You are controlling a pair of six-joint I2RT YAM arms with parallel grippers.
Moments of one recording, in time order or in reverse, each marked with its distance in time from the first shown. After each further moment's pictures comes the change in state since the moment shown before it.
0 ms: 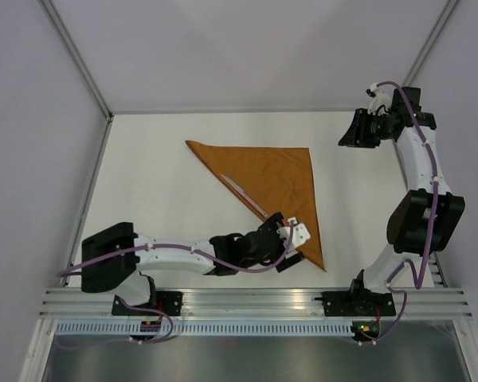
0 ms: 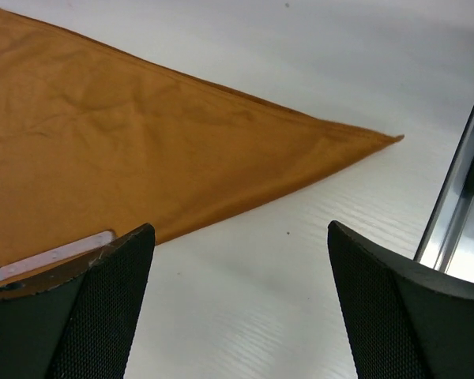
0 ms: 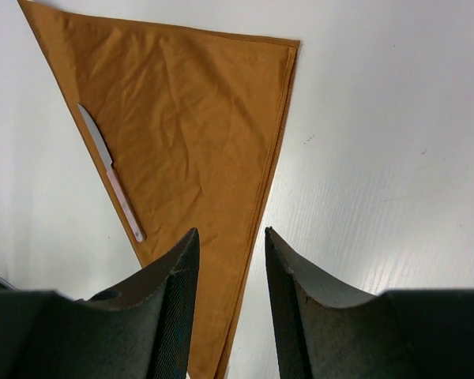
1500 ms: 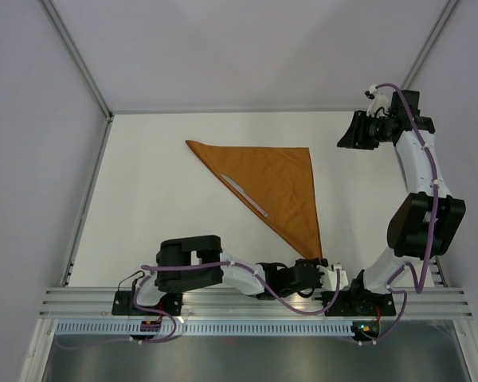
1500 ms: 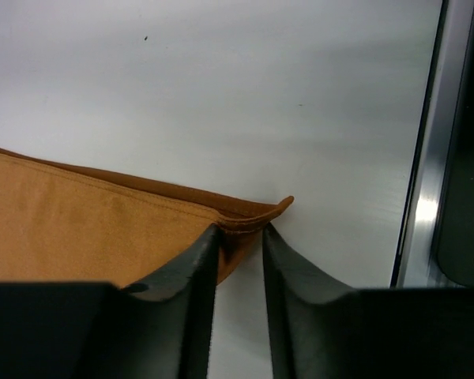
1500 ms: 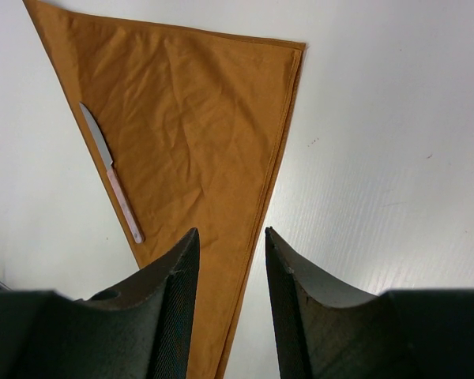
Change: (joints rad) left arm -0.204 0.592 0.240 0.299 -0.121 0.276; right arm -0.005 -0.035 -0.067 0.056 -0.013 -0.001
